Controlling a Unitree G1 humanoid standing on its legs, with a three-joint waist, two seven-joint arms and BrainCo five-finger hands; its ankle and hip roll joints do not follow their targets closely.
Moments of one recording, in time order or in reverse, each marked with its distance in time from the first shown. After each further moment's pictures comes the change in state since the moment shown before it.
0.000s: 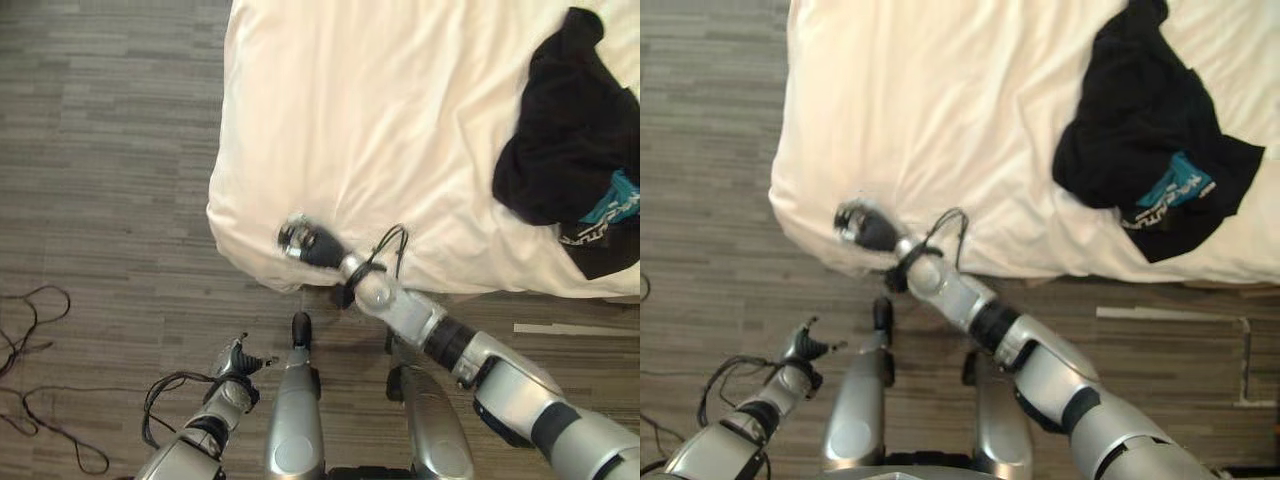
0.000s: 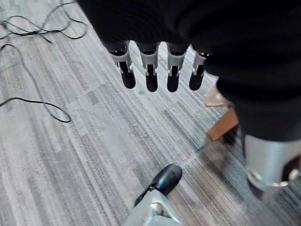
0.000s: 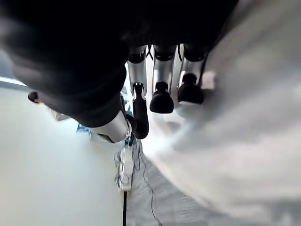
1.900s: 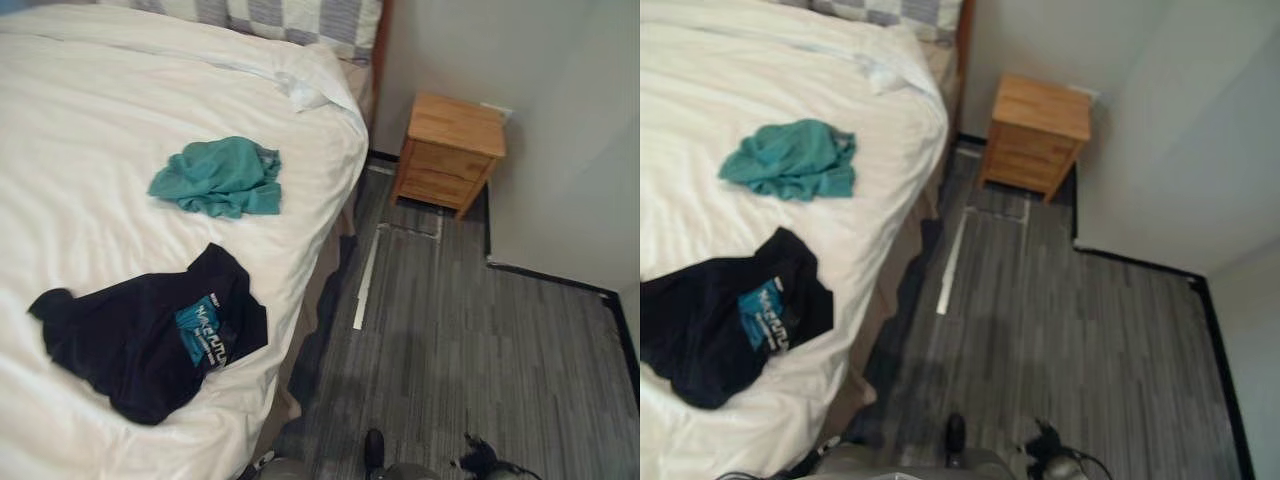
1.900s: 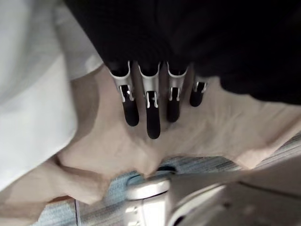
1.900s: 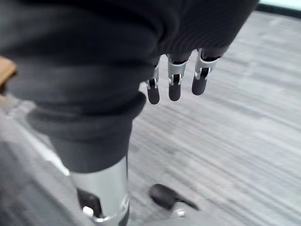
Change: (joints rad) left arm 0.348 -0.091 0.109 0.049 -0.006 0.068 -0.090; right arm 0.758 -0.108 -0.534 0.696 -0.044 0.145 -0.033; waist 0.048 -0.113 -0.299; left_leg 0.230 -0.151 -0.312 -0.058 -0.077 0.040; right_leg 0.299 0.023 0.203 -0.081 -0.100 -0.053
